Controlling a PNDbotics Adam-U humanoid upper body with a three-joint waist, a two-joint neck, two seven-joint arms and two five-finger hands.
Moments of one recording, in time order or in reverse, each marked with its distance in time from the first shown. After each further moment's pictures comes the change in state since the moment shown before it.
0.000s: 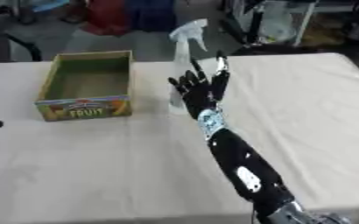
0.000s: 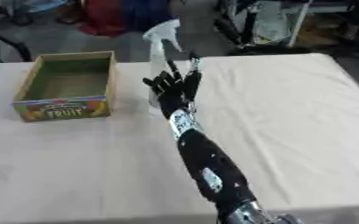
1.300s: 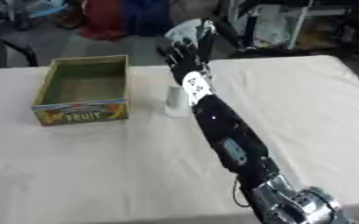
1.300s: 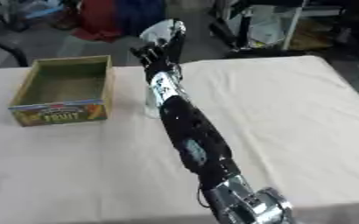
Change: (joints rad) left arm -0.002 0.000 -0.018 0.006 0.008 0.011 -0.011; right arm -0.136 -0.004 -0.042 -0.122 0.025 0.095 -0.307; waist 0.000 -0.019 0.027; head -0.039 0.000
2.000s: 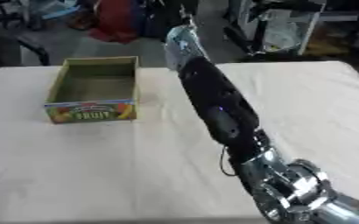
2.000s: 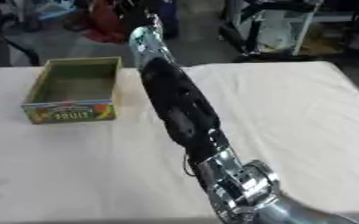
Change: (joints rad) left arm -0.077 0.000 -0.047 0.017 0.037 0.027 -0.030; right arm -0.115 -0.025 0.026 -0.107 -0.015 0.017 0.035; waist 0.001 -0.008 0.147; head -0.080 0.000
